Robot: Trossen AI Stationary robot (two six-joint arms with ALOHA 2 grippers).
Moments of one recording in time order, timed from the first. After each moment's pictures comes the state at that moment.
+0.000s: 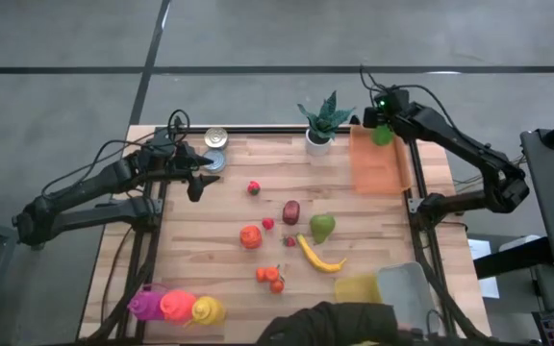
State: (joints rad) left arm 0.53 0.68 0.57 -0.42 0.17 -0.05; right arm -0.88 1.26 1.04 -0.72 0.62 0.57
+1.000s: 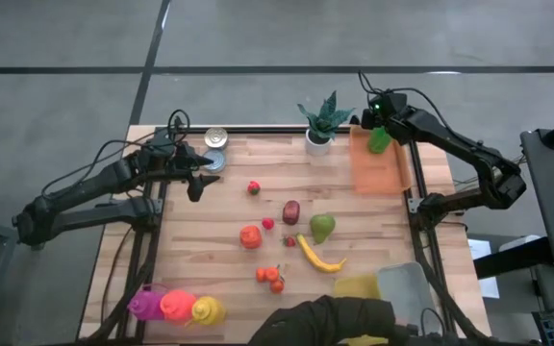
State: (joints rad) left arm 0.53 0.68 0.57 -0.42 0.17 -0.05; right arm -0.88 1.29 0.99 -0.67 0.66 0.63
